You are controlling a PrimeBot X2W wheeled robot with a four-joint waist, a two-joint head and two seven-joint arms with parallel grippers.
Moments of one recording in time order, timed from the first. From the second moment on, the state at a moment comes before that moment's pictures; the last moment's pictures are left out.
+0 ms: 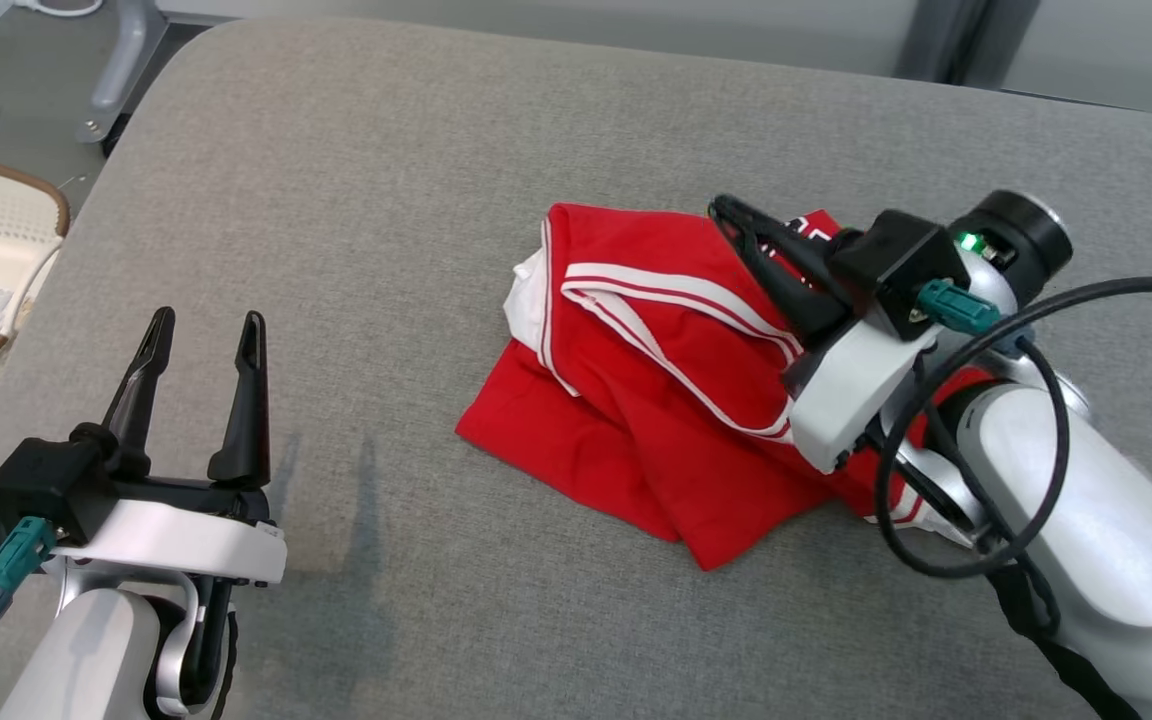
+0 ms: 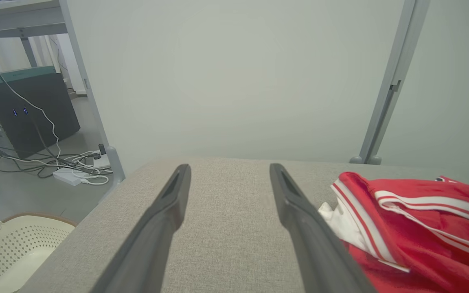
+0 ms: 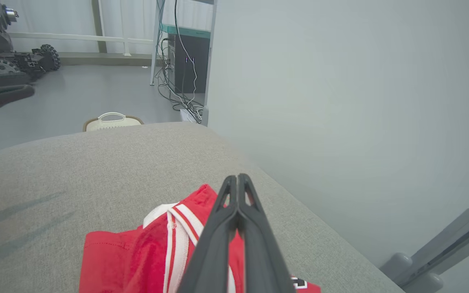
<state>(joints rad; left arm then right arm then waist) -0.24 0.33 -0.24 0.11 -0.49 0.09 -0.26 -0.69 -0.28 0.59 0.12 0.25 0.13 0.14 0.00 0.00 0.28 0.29</state>
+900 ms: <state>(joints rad) -0.17 0.38 -0.24 0.04 -0.48 0.12 -0.20 -0.27 -0.11 0.09 -0.08 0.18 0.13 0.03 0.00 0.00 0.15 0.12</state>
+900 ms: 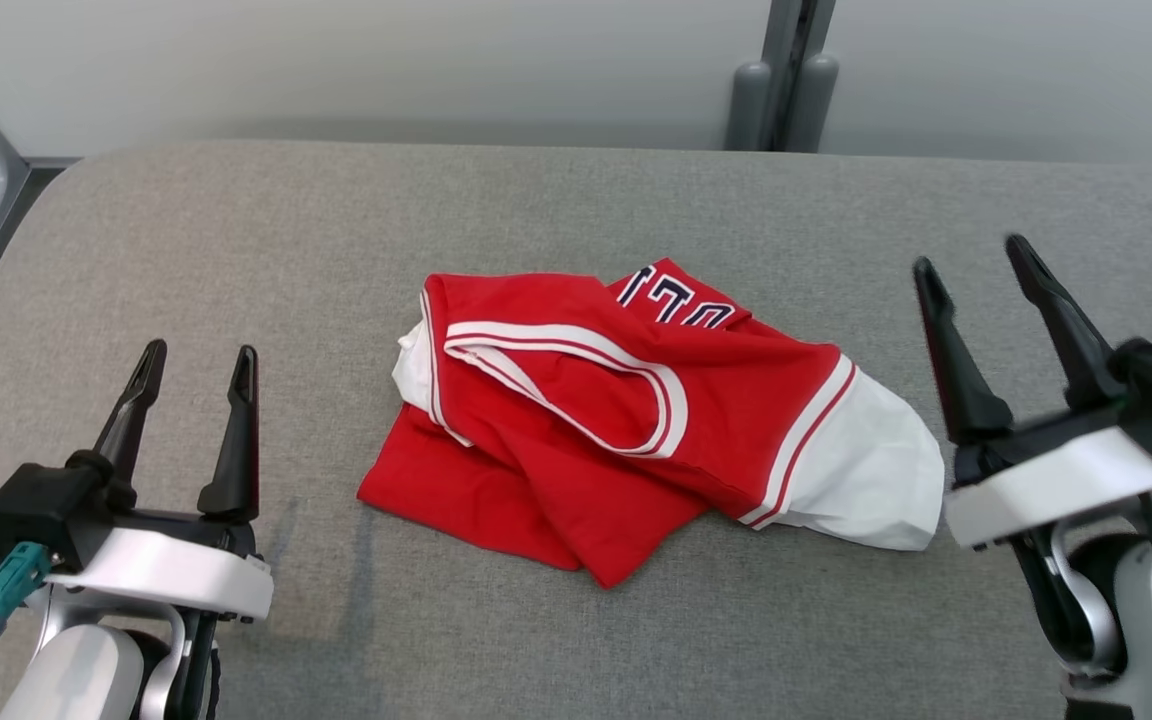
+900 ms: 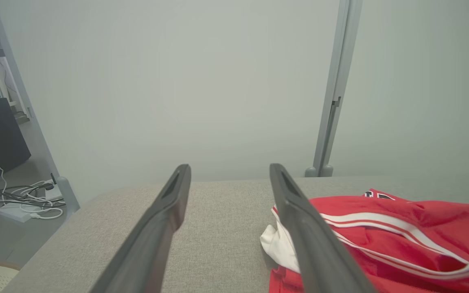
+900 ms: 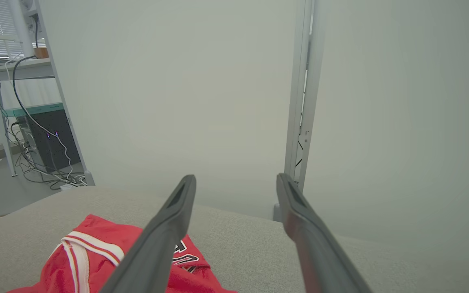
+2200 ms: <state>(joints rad) -0.03 0.39 -0.28 -0.01 -0.50 0.16 -0.14 0.03 -0.05 -0.03 -0.12 0.20 0.13 0.05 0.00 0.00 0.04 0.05</state>
